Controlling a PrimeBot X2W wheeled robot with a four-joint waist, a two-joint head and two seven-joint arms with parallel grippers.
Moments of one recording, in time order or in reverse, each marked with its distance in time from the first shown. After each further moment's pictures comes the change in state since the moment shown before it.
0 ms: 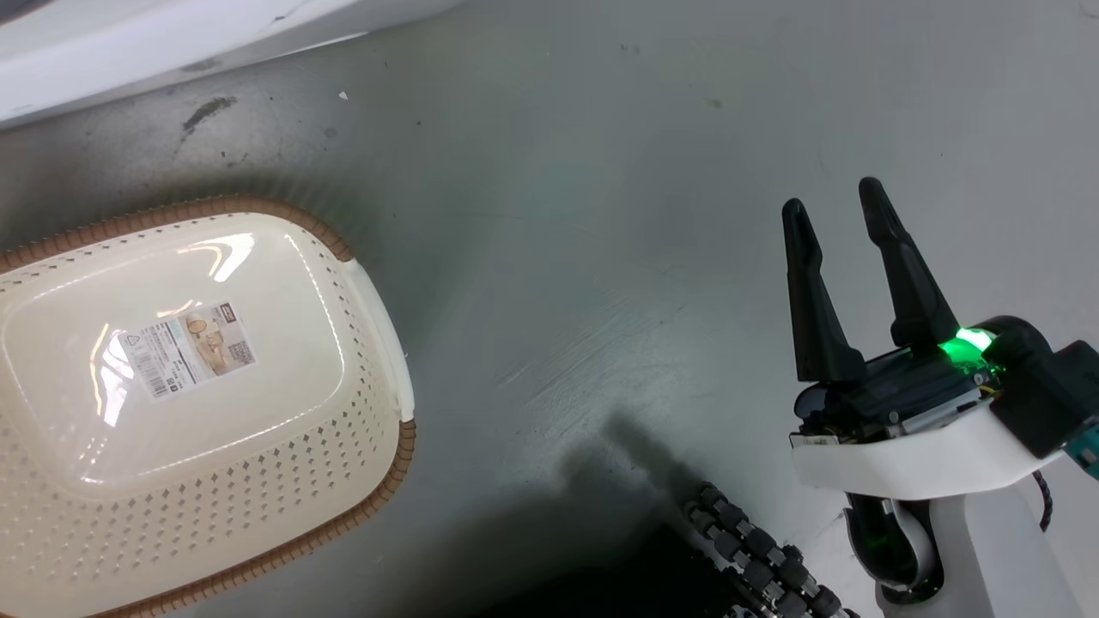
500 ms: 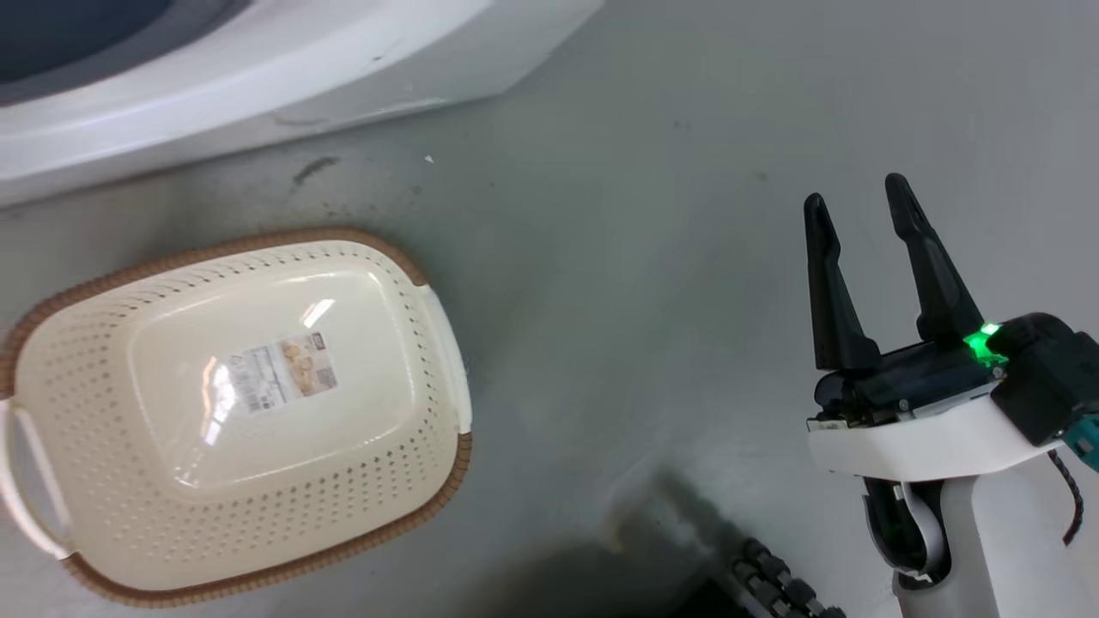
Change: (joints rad) left arm 0.203 -0.122 -0.051 0.067 -0.097 0.000 -0.373; right arm -0.017 0.000 -0.056 0.047 -0.103 0.000 0.000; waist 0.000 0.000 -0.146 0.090
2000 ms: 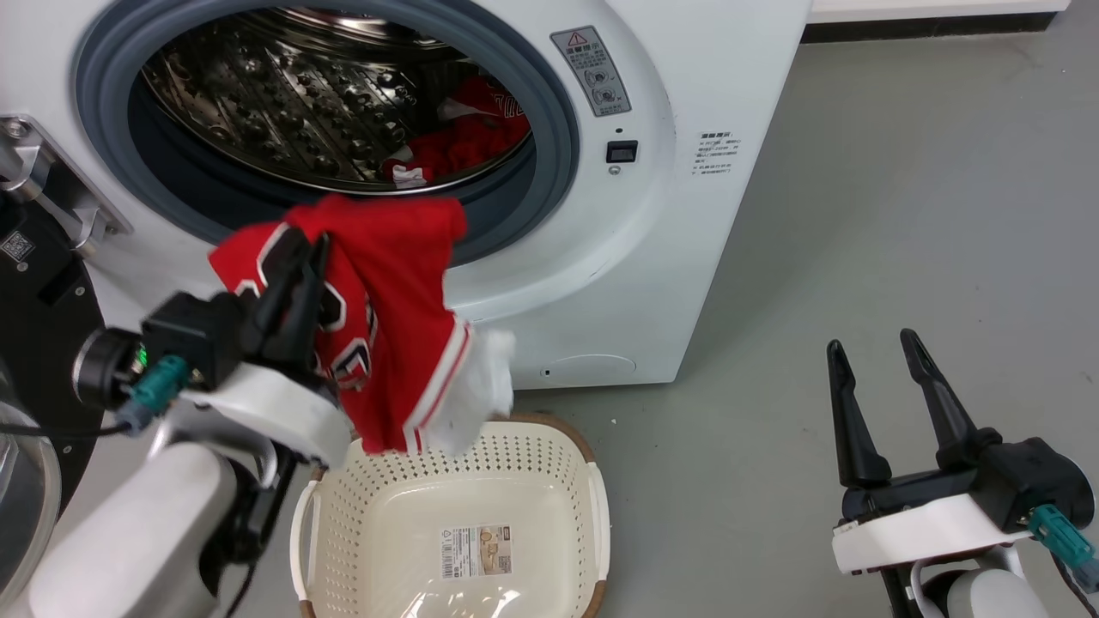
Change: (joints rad) left arm 1.044 -0.107 0.116 -0.844 -0.029 0.386 -0.482; right arm 0.203 0.000 -0.101 0.116 -0.126 0.000 0.000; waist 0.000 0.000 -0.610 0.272
